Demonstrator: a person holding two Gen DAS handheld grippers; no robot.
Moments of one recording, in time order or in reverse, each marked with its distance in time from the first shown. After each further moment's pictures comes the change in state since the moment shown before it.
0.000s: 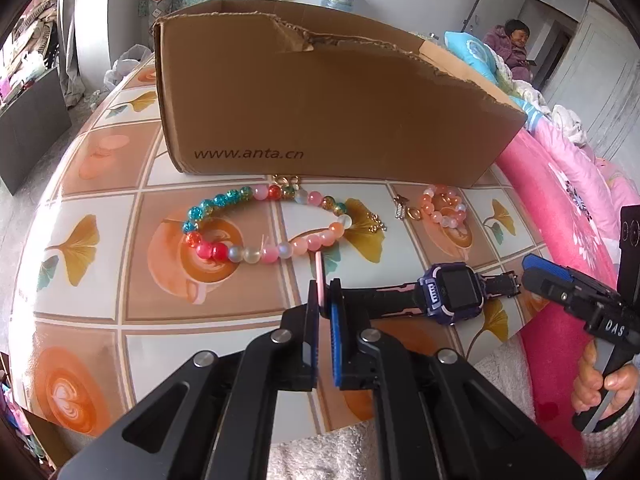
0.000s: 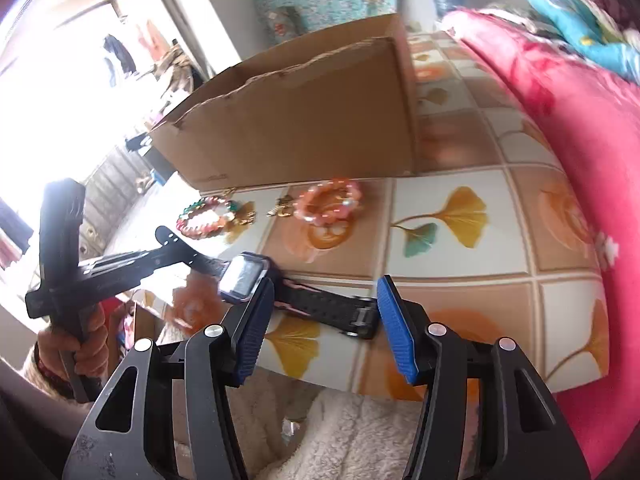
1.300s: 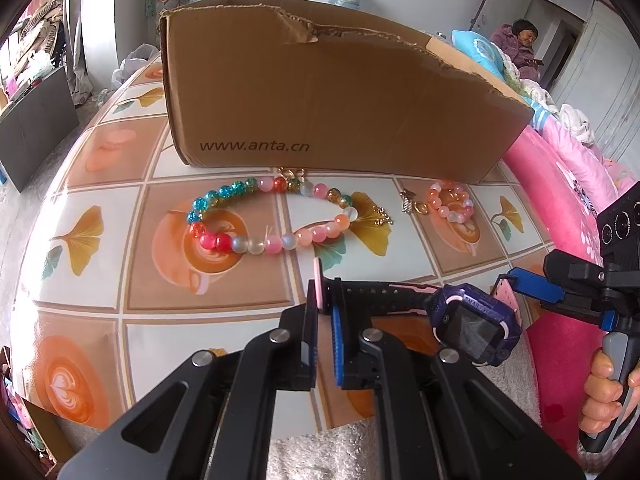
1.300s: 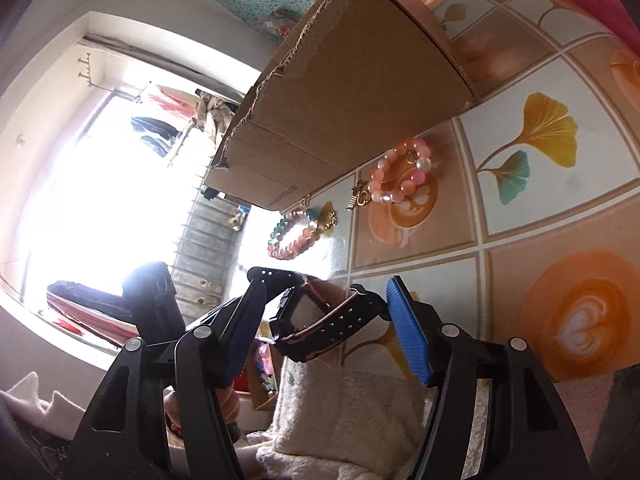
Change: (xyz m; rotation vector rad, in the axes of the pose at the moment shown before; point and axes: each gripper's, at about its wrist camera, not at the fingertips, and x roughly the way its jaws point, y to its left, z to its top) left arm 0.000 0.001 -0.006 -0.014 0.001 0.026; right arm 0.030 0.006 0.011 0.281 0.087 0.391
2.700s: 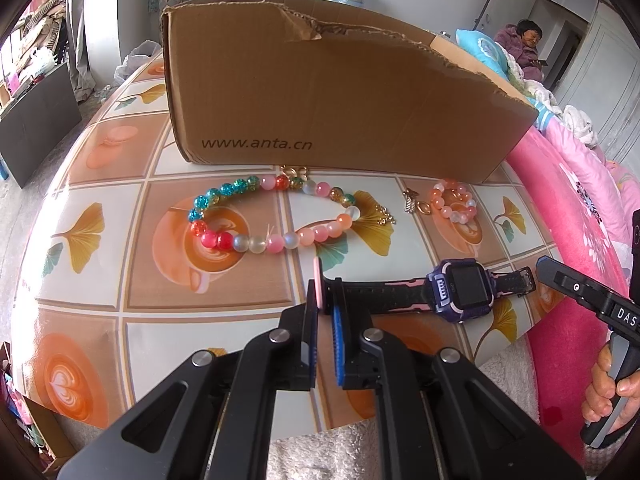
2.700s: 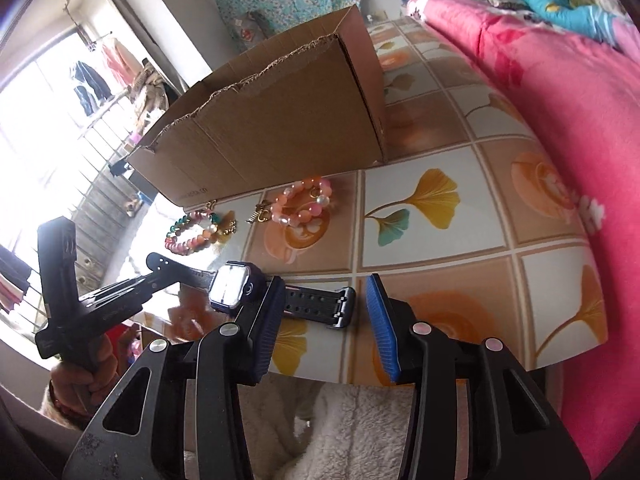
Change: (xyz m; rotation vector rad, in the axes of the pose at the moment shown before) left arm 0.002 0.001 0.001 -0.008 0.010 0.007; right arm -0.019 0.017 -0.011 -0.233 -0.110 -0.435
